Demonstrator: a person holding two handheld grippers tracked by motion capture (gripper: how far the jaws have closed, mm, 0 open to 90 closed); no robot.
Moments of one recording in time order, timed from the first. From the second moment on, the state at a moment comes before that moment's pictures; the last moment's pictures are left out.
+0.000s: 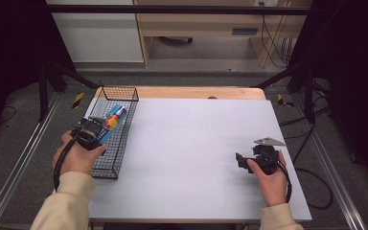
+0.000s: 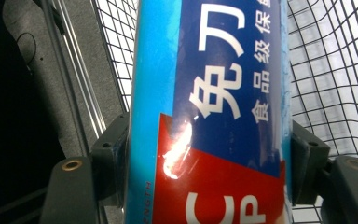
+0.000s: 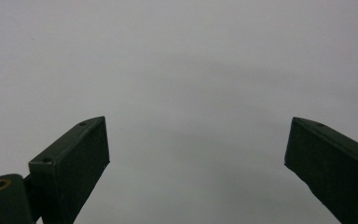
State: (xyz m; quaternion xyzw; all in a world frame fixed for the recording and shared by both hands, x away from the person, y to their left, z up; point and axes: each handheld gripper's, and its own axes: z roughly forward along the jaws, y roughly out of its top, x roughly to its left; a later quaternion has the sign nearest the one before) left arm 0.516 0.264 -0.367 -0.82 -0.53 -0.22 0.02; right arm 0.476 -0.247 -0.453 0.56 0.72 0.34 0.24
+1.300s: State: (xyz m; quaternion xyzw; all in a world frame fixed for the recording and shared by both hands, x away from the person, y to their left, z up) left arm 0.525 0.254 -0.386 -0.83 -0.51 -0.19 0.08; right arm 0.476 -0.244 -0.455 0.55 0.73 0.33 0.23
